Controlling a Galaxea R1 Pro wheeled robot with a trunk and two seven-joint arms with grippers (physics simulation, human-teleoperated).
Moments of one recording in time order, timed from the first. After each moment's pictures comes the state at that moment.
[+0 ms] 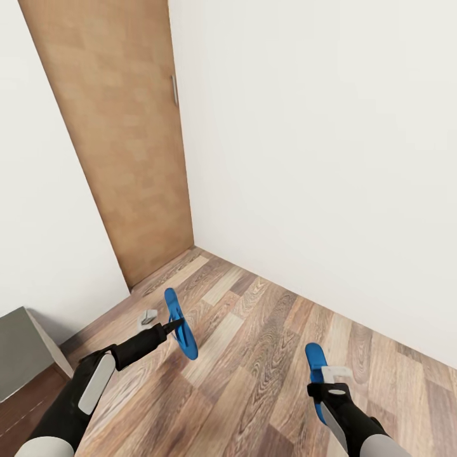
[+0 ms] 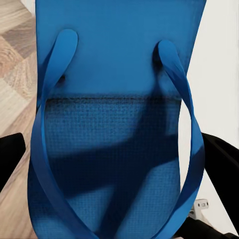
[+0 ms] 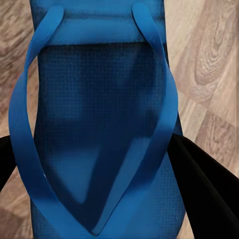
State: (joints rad) left arm -0.46 0.11 0.08 -0.99 0.60 0.57 -0.65; right arm -0.55 -0.05 0.02 -0.38 -0.01 0.17 -0.24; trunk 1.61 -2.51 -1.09
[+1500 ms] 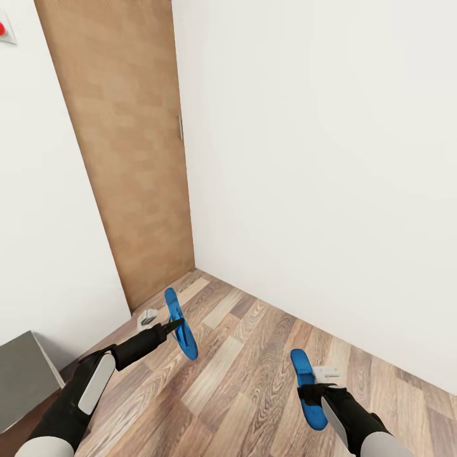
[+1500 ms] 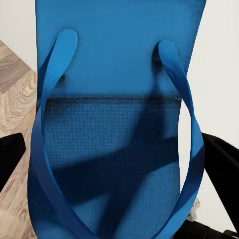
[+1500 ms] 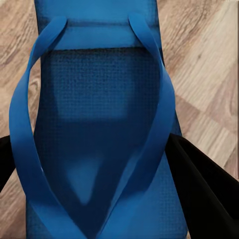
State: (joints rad) left arm -0.46 0.11 0.08 -0.99 0.60 0.57 -0.65; right arm -0.55 -0.05 0.02 -0.42 0.00 0.29 -0.03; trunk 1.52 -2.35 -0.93
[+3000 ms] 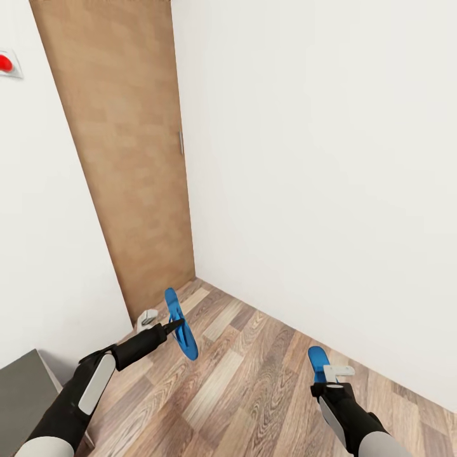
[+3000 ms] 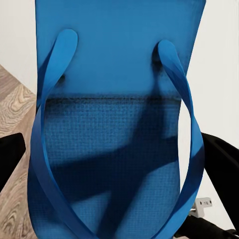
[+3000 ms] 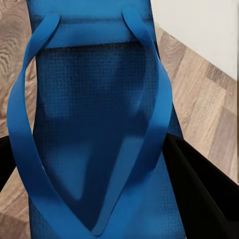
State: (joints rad) left arm -0.46 0.11 0.07 -0.99 0.60 0.57 -0.65; right arm -0.55 -0.05 0.03 -0.43 0.00 0.29 -0.32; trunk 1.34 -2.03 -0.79
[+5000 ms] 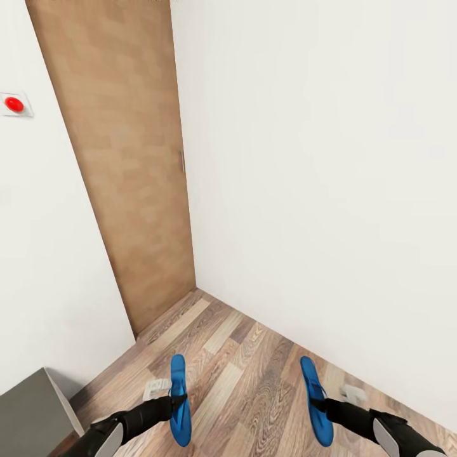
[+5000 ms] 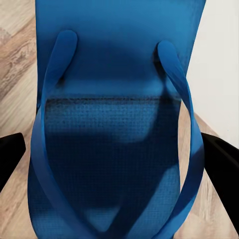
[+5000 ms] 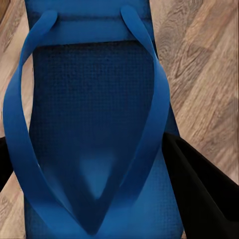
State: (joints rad) left arm -0.45 0.10 -0.10 -0.40 0.39 0.13 -0.64; right arm -0.54 -0.24 -0.03 -0.24 -0.27 0.19 0.54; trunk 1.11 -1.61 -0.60
